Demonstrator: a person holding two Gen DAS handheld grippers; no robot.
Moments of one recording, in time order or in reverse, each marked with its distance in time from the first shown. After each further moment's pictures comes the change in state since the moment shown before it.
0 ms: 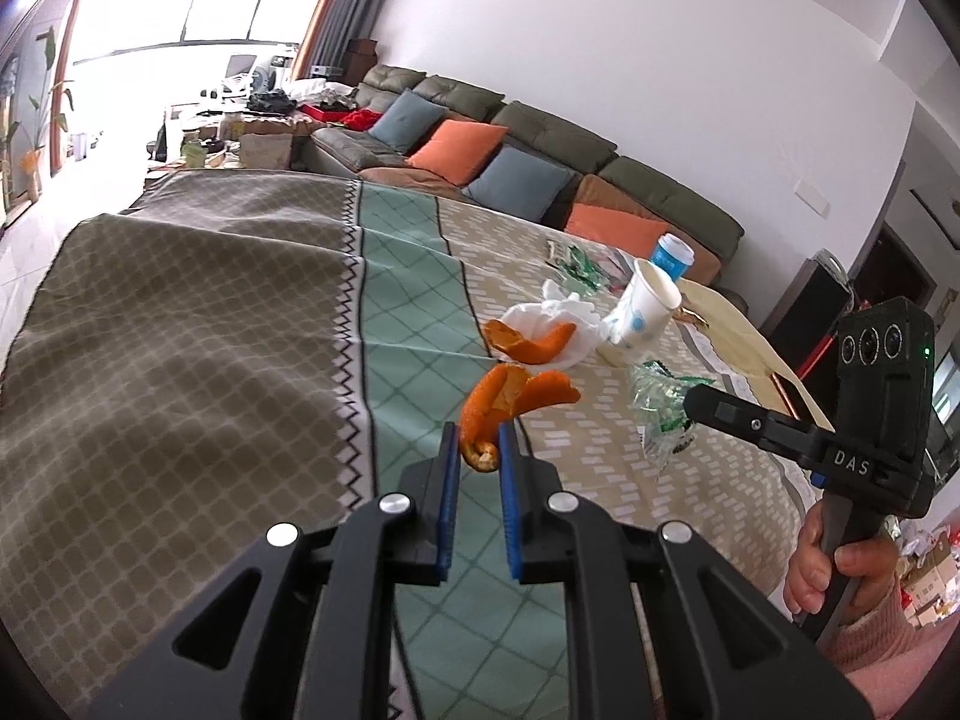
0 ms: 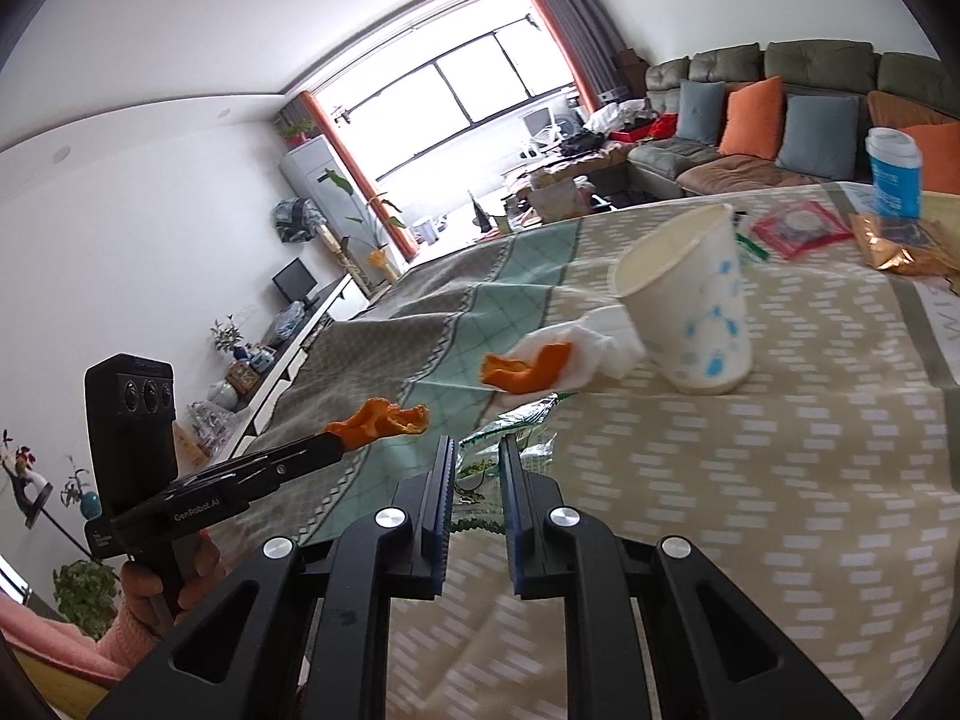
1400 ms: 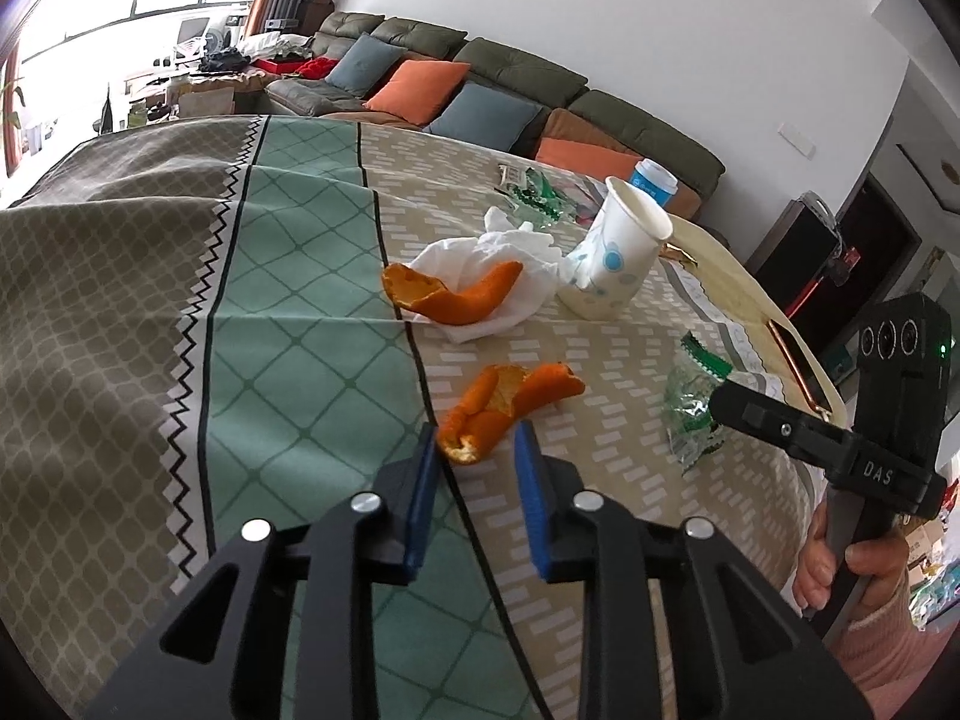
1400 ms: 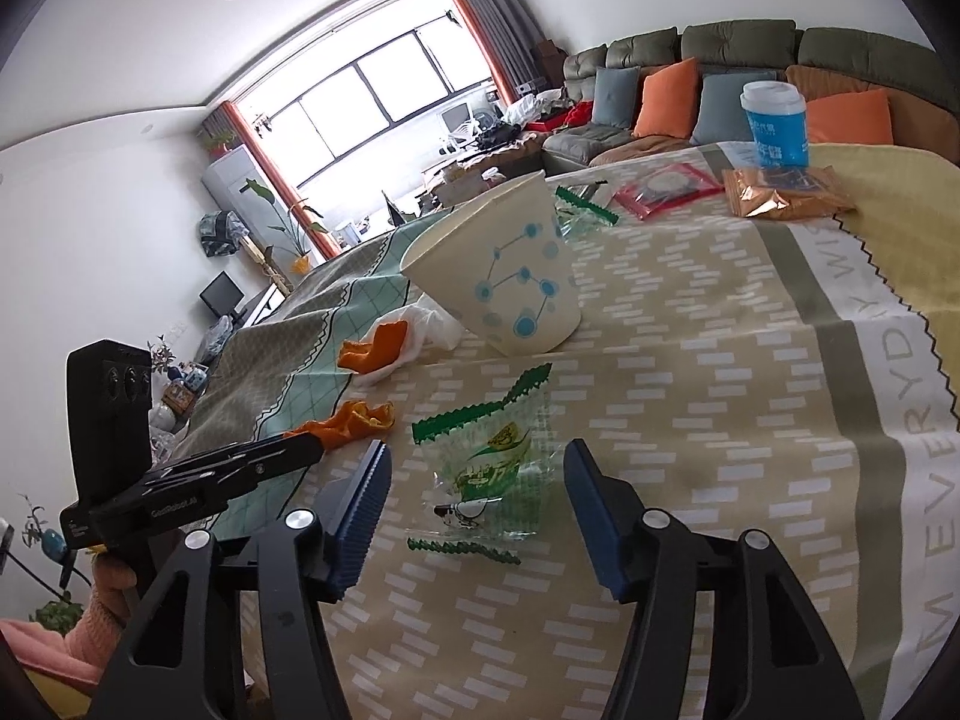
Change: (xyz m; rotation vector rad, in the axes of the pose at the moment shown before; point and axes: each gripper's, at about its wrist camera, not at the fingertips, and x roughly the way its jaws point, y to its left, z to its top) left arm 0.081 -0.037 0.003 0.049 0.157 -0.066; right arm -0.028 -0.053 -0.018 0.100 0.007 -0.179
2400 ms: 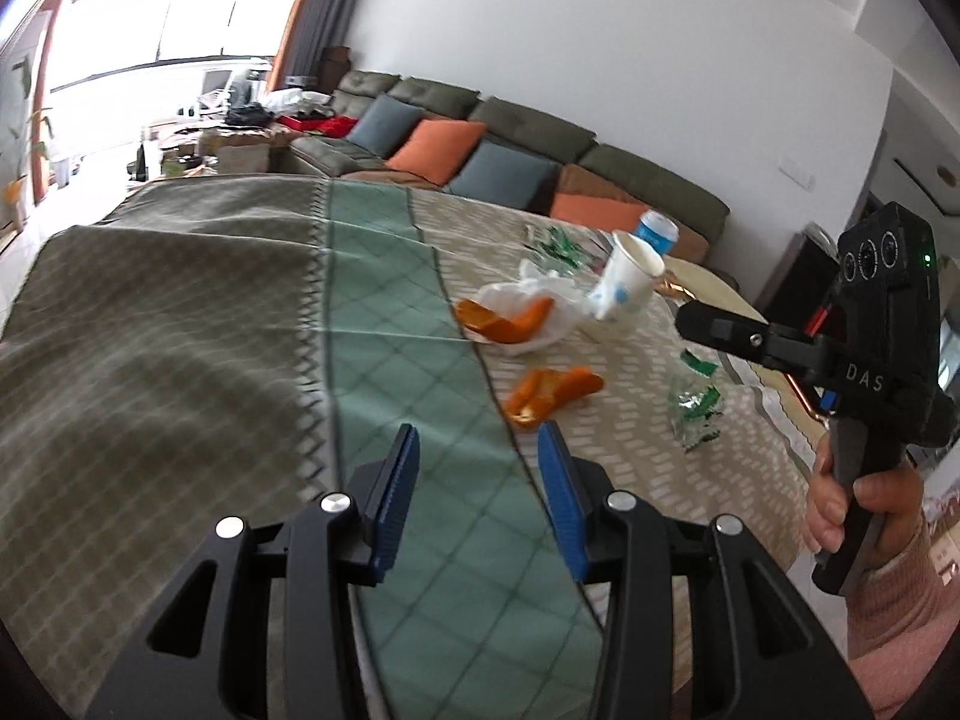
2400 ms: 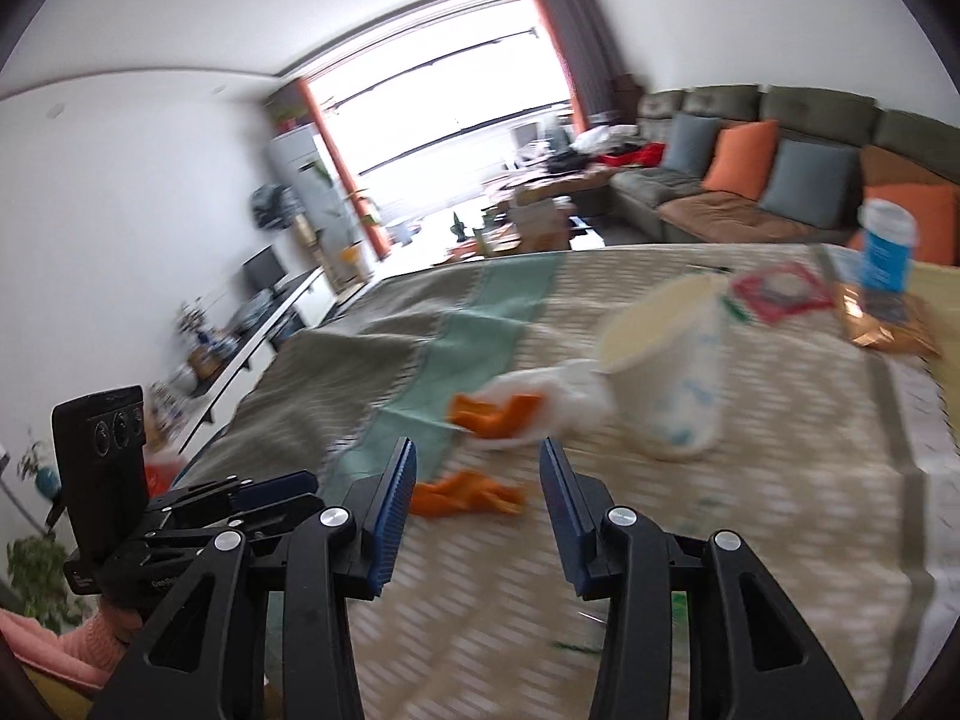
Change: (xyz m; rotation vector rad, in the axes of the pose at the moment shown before) left arm -0.061 0.015 -0.026 0.033 -0.142 0.050; right arm 0.008 0.057 0.031 -0.164 -0.054 0.040
